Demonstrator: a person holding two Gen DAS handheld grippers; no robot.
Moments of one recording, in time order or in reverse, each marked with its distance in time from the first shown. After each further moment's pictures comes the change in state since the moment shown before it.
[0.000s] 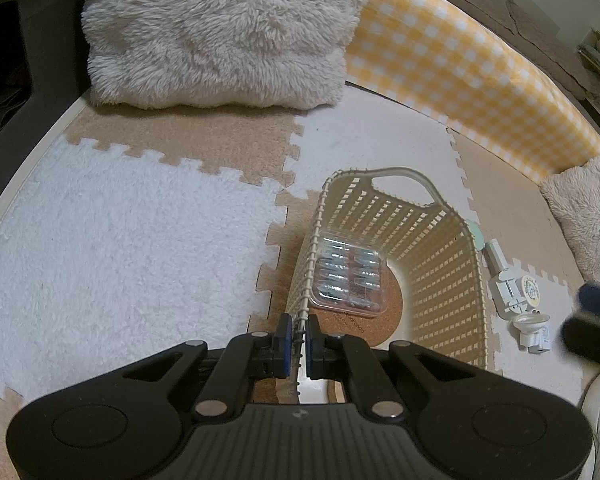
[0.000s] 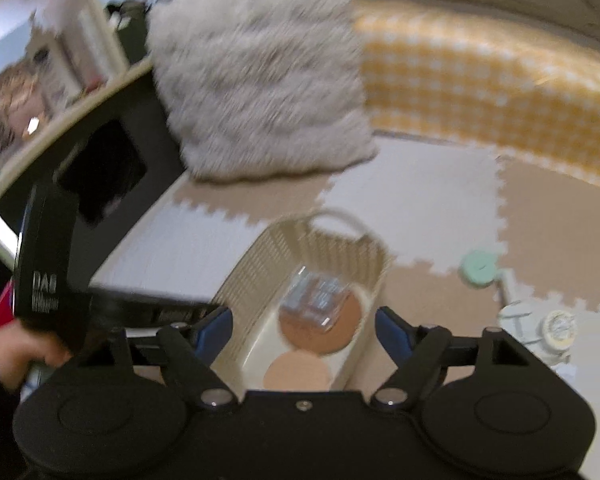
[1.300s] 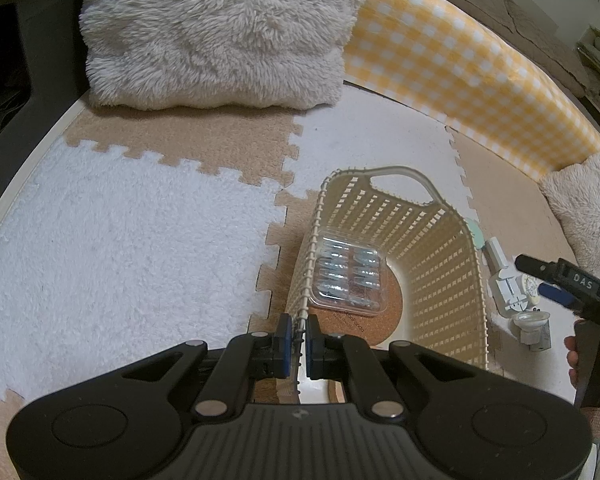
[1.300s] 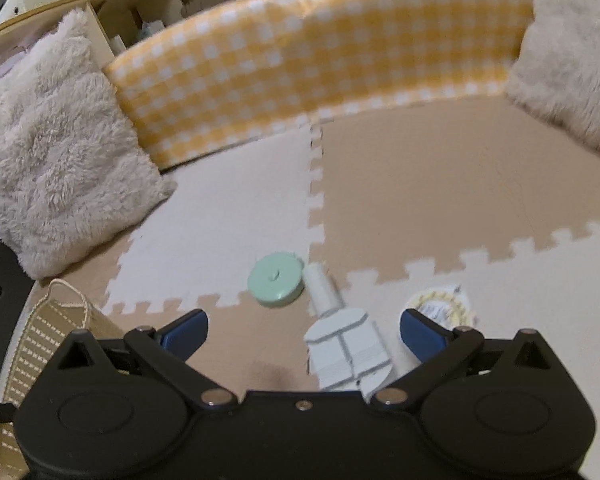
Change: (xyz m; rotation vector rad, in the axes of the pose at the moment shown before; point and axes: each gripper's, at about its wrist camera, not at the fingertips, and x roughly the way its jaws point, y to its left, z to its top) left arm 0.000 0.000 0.000 0.000 0.000 0.001; right arm 0.089 -0.189 -0.043 0.384 -0.049 -0.153
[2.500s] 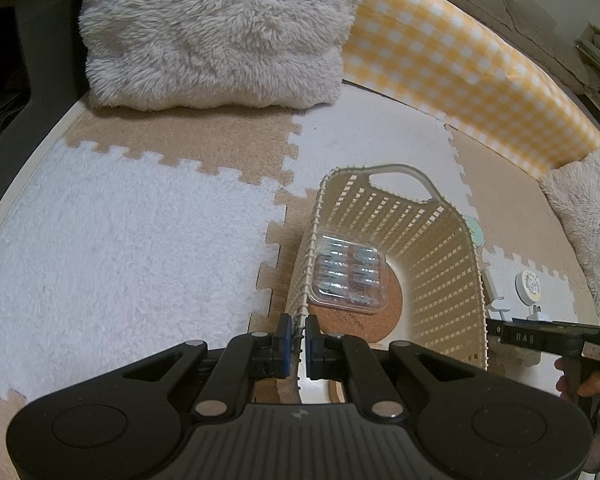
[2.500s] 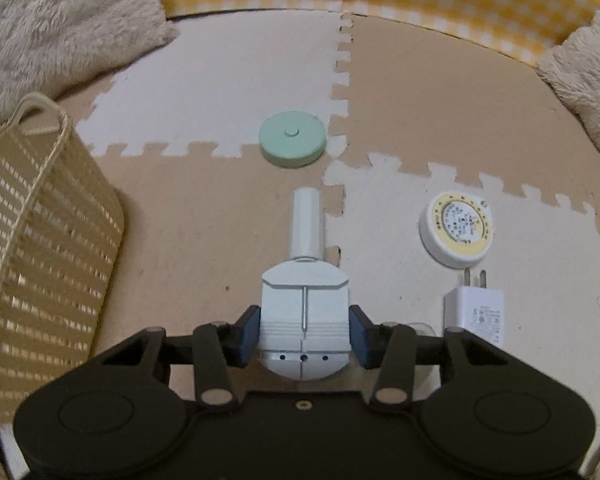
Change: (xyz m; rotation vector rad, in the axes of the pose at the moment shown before) left arm -0.001 -0.001 0.000 0.011 0.003 0.004; right arm 0.019 0.049 -0.038 -0.239 0.254 -0.212
